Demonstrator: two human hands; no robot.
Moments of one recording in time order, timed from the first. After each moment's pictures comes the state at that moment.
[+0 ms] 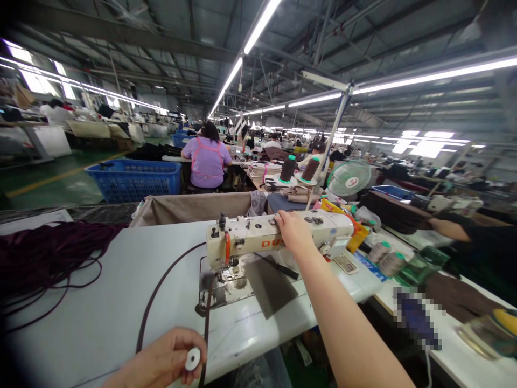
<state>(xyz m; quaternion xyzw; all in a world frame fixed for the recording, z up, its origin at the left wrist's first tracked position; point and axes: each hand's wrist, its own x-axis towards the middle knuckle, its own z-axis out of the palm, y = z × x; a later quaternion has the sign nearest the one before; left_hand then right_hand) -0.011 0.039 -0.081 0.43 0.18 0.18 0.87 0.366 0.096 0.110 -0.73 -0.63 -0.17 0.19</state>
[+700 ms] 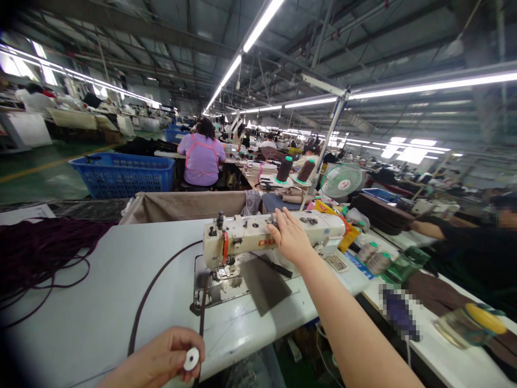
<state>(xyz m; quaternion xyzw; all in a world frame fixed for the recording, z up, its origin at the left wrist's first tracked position) -0.006 0.039 -0.075 0.45 0.17 0.16 0.86 0.367 0.069 0.105 -0.67 -0.69 -0.18 0.20</state>
